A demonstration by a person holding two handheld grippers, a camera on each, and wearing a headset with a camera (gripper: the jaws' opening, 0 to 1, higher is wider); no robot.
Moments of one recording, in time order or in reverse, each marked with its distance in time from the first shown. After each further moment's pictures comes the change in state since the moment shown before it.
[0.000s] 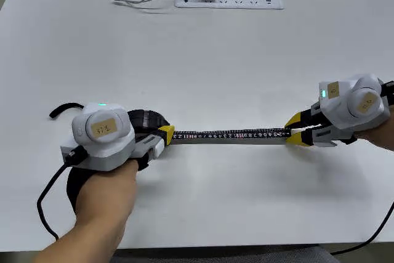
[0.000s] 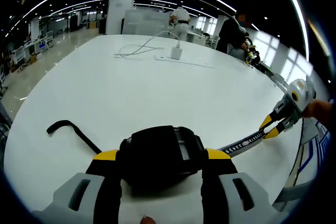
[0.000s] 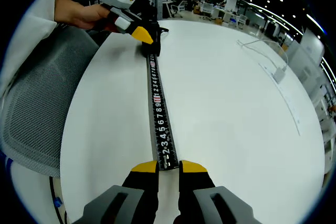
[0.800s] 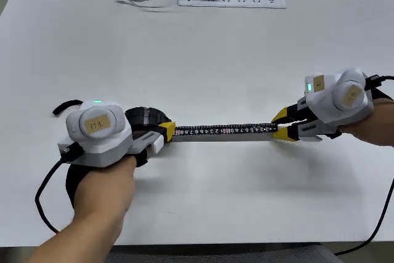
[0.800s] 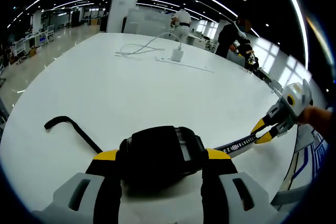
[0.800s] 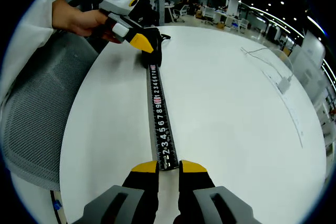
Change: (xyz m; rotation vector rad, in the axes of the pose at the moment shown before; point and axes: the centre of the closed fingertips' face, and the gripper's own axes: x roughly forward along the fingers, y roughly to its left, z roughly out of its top) left arm -0.004 -0.001 0.001 -0.048 -0.009 -0.031; right arm 0.014 0.000 0.030 -0.010 -0.042 0.018
